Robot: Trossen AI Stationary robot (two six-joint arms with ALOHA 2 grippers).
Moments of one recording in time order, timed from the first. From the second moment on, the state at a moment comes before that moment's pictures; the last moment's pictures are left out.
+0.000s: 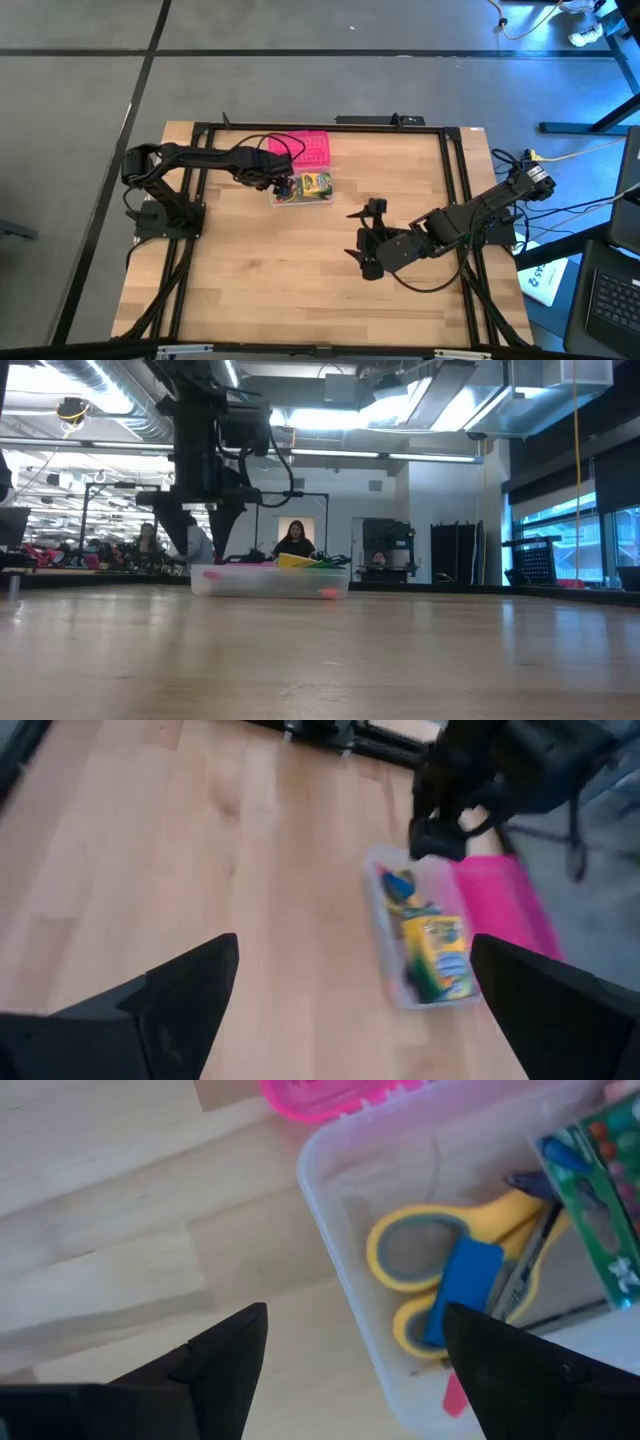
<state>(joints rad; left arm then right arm) 0.30 1.57 0.99 -0.84 -0.21 -1.01 0.50 1.52 1.37 -0.65 0.63 0.16</state>
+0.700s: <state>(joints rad) 0.35 1.57 0.92 -0.74 -0.23 -1.01 -0.13 1.55 1.37 -0.51 0.16 -0.30</state>
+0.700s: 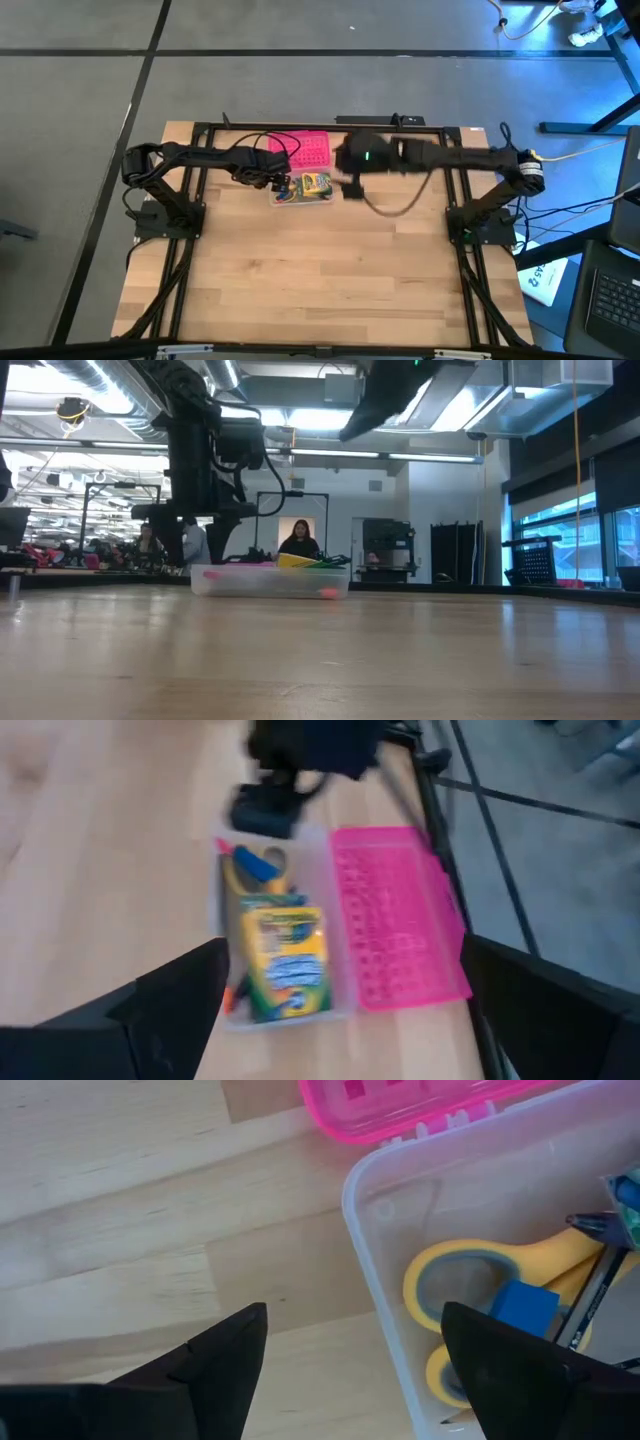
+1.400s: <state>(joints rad) 0.35 1.57 0.92 -0.74 -0.27 -1.02 -0.53 1.79 1.37 -0.46 -0.18 -0.16</state>
